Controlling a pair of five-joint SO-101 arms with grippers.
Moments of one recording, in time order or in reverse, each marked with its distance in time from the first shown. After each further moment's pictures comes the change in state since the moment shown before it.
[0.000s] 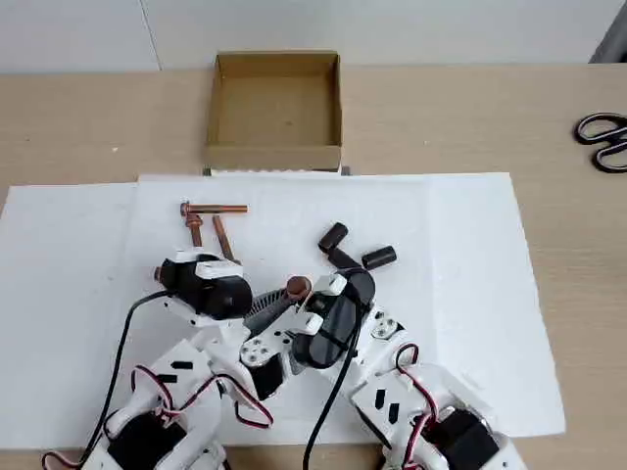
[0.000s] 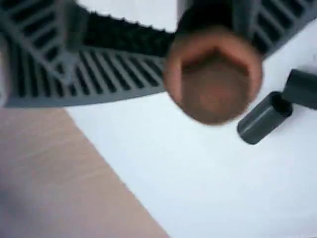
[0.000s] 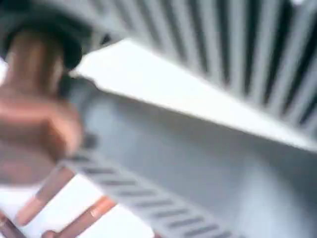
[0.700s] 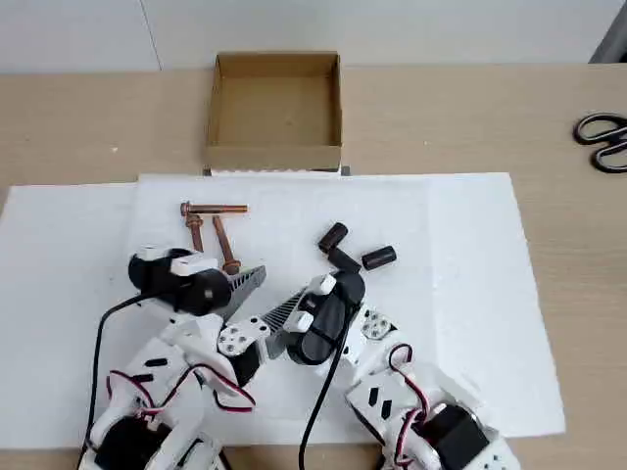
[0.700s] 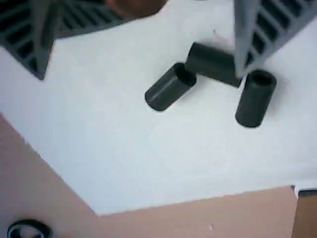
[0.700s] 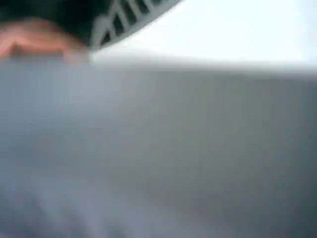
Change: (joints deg) left arm -11.4 0.4 -4.9 2.6 -8.2; right arm -0.1 0.0 3.9 -0.1 0.1
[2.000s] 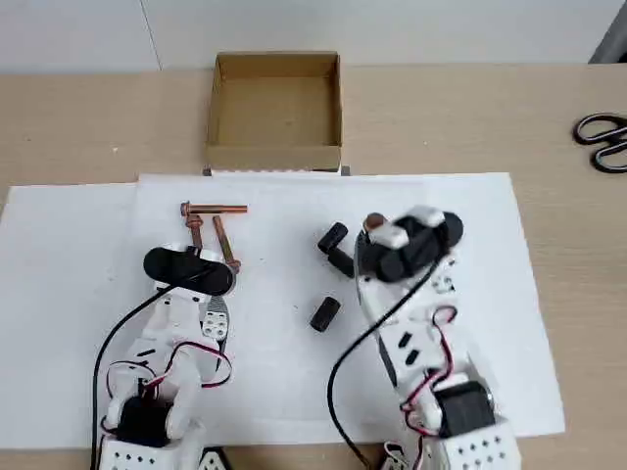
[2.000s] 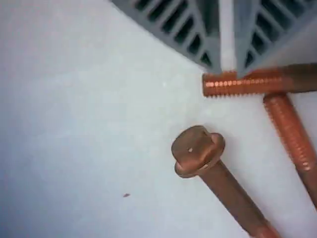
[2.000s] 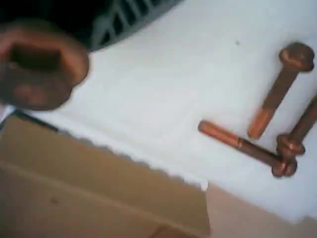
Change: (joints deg) left arm -21.8 0.0 18.6 2.8 -22.8; right arm 23.3 16.1 -4.9 -23.8 -8.7
